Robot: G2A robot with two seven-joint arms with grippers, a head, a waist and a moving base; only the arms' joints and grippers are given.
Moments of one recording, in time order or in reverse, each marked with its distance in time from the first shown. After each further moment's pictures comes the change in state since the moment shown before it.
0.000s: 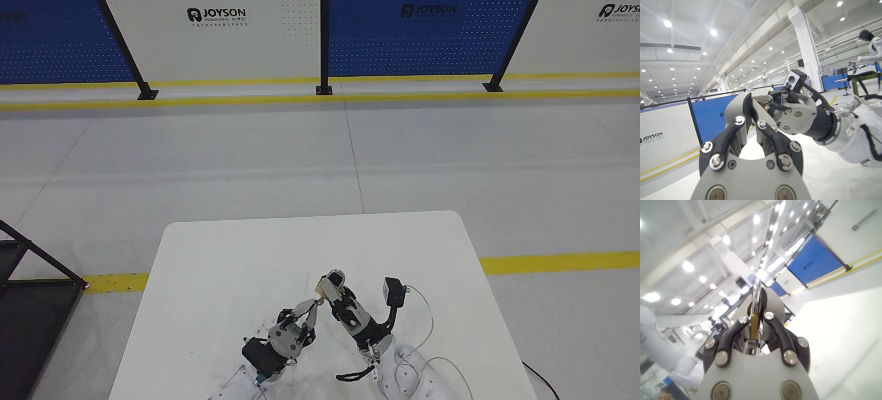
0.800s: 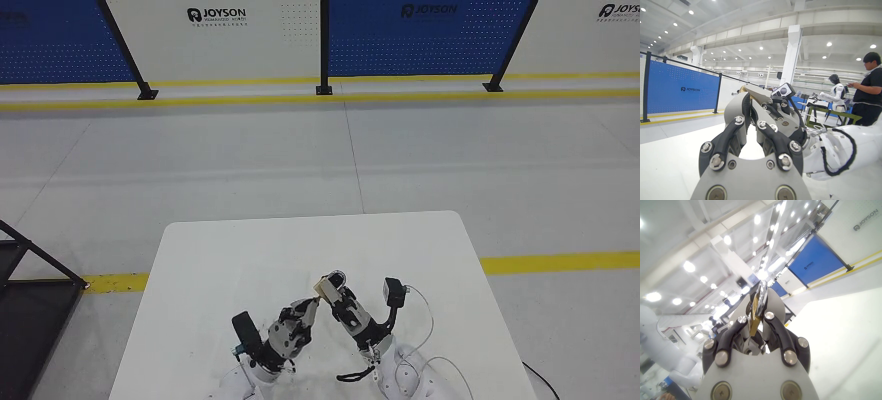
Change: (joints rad) left arm 0.035 0.014 -0.020 -0.051 -0.199 -0.436 -0.115; right arm 0.002 0.002 -0.002 0.004 0.000 -0.002 -0.004
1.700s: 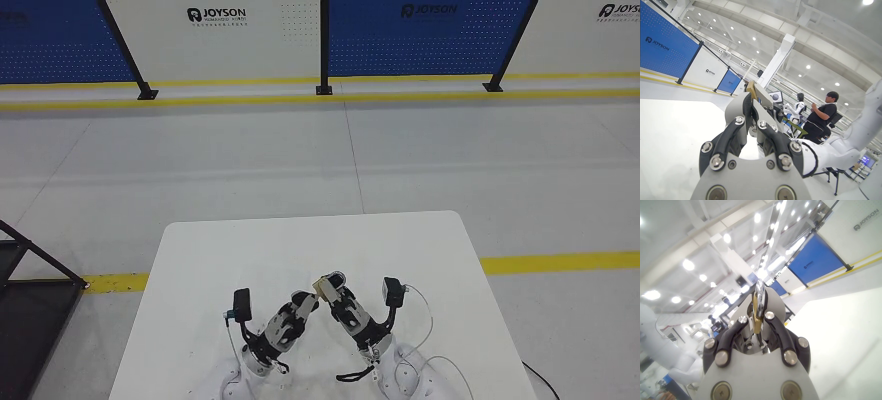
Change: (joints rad) left arm 0.018 0.024 -0.065 -0.058 -0.468 -0.462 -0.434; right arm 0.006 0.002 -0.007 0.005 -0.012 -0.003 -0.002
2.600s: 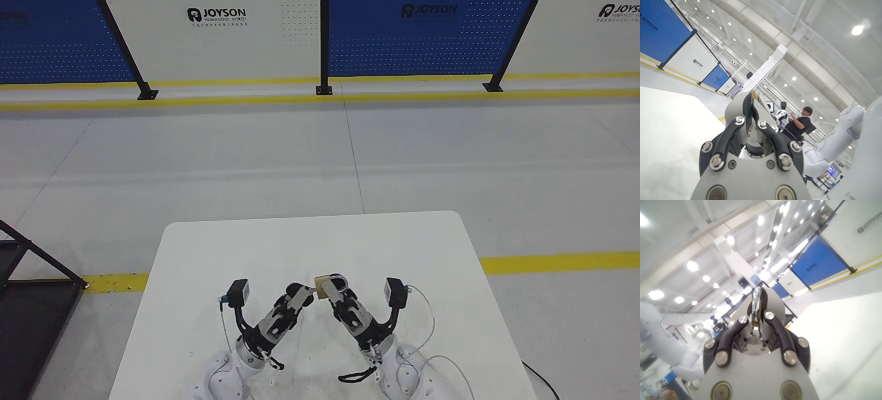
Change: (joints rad) left arm -0.027 0.038 0.003 -0.014 -0.446 -0.129 -0.336; right arm 0.003 0.003 -0.001 0.004 -0.014 -0.030 -0.031
